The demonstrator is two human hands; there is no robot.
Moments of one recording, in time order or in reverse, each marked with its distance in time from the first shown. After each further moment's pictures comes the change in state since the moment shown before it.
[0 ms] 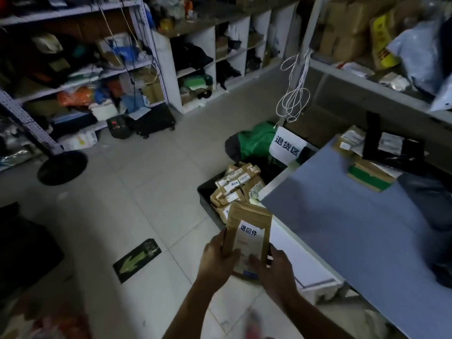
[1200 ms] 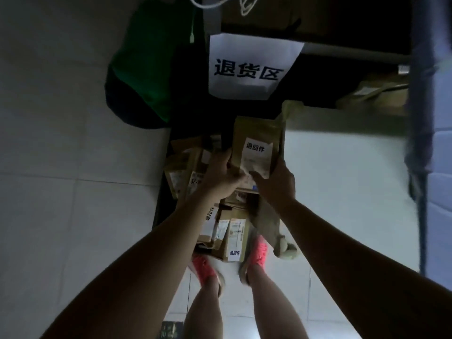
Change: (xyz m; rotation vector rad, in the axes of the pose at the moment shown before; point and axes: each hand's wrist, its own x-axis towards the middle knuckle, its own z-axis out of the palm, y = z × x) left_hand 0.741 -0.132 0.154 0.439 -0.872 0.038; right_hand 0.646 0.063 0.094 0.138 0.436 0.746
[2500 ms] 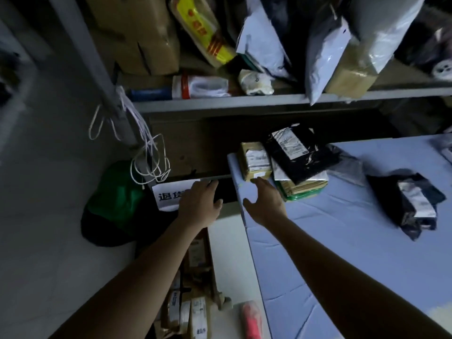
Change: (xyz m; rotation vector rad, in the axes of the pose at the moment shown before) left_hand -0.099 0.358 -0.022 0.893 0.103 0.532; right_hand -0.116 -0.081 -0.343 -0.222 0.264 -0.237
